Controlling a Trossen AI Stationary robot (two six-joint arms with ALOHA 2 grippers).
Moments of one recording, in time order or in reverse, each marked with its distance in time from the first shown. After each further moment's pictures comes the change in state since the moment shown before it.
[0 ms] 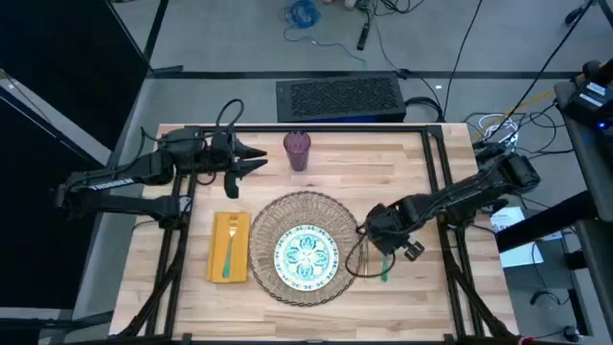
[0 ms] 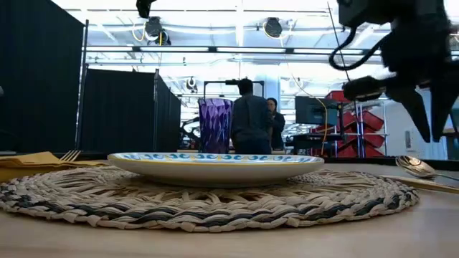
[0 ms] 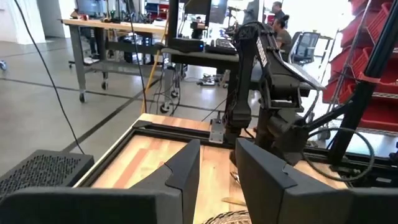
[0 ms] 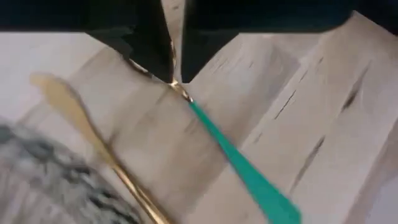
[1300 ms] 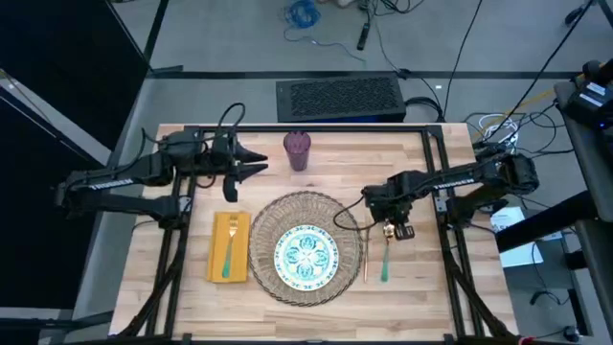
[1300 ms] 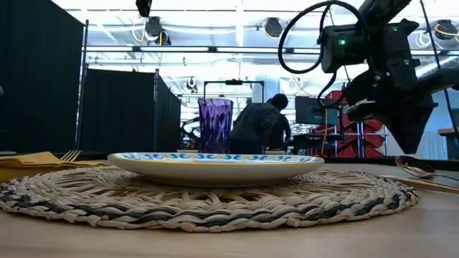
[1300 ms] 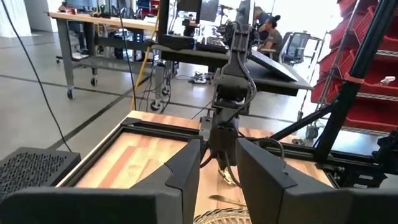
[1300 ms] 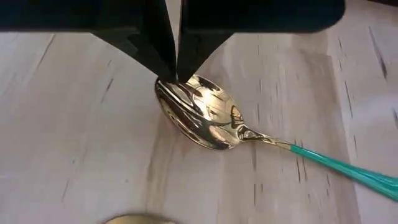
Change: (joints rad) left arm -0.034 0.000 0.000 -0.005 0.002 -0.023; right arm -0.314 -0.007 -0.069 -0.049 -0.035 0.141
